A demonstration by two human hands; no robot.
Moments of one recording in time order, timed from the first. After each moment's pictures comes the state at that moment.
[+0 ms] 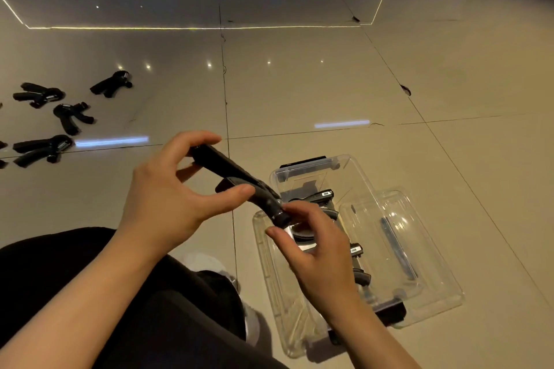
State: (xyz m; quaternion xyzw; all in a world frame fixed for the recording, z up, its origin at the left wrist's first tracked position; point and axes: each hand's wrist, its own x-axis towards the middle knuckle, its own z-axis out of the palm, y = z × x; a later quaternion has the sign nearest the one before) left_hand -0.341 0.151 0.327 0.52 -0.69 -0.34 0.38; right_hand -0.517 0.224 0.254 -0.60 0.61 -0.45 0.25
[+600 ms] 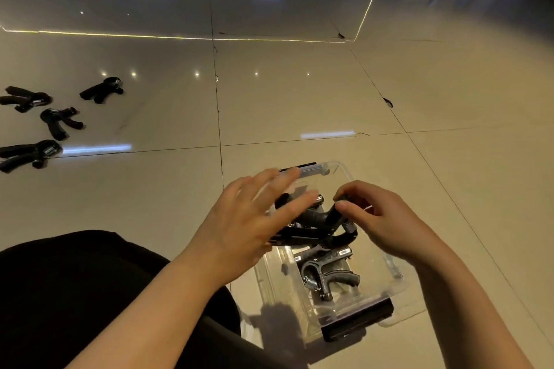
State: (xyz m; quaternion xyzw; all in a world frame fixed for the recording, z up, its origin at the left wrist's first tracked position) left_hand -0.375 0.170 0.284 0.31 -0.93 0.01 0.18; right_hand -0.602 0.212 0.320 -0.63 0.68 -0.20 0.32
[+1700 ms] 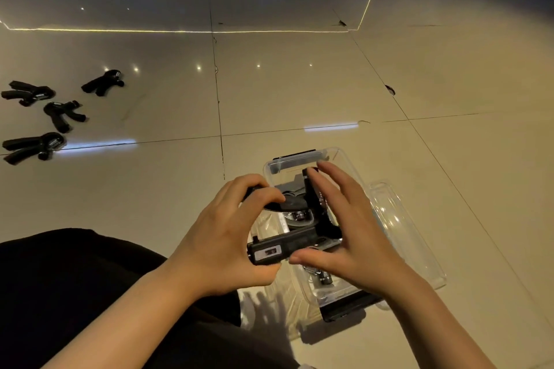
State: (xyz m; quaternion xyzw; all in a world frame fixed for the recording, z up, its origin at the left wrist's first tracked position) left_hand -0.357 0.203 0.292 0.33 -0.88 -0.22 0.26; right_hand -0.569 0.251 0.288 -0.74 0.58 -0.27 0.20
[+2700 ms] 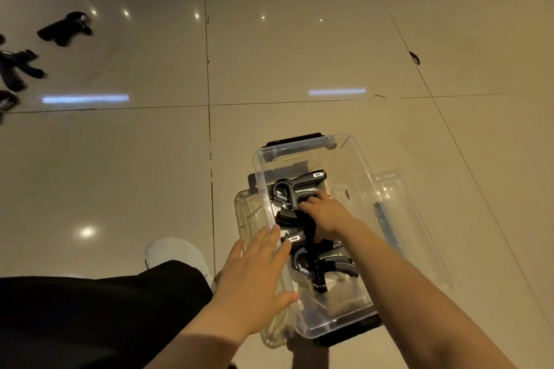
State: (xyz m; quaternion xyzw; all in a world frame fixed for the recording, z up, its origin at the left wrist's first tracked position) left_hand -0.431 0.199 0.166 0.43 -0.85 -0.26 -0.15; right_hand -0.647 0.120 0.064 -0.75 0.57 0.25 0.23
